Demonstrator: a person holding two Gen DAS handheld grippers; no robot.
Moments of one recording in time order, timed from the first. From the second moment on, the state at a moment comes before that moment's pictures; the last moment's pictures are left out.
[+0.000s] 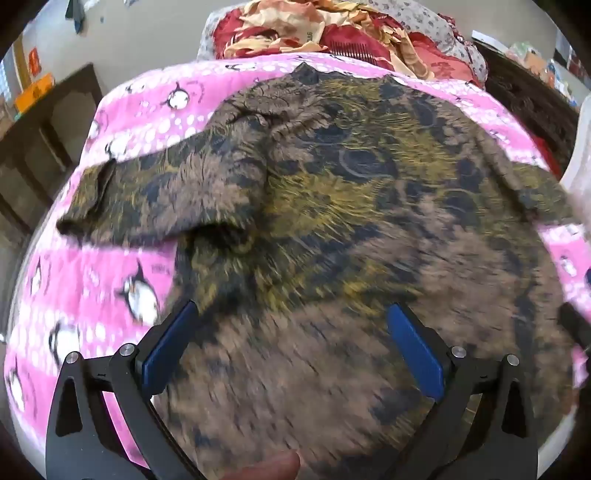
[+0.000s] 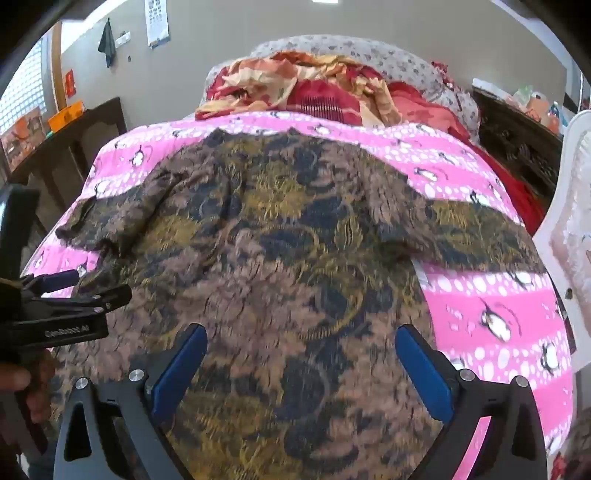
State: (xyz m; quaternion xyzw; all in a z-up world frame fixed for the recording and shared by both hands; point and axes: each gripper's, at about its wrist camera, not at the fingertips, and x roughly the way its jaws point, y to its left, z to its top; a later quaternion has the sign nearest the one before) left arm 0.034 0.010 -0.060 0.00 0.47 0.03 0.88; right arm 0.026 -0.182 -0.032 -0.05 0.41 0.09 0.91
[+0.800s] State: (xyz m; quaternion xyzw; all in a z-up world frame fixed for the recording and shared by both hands) left arm 0.065 0.029 -0.104 -0.03 0.44 0.02 0.90; right arm 0.125 -0.177 -0.116 -0.05 0.44 0.07 0.89
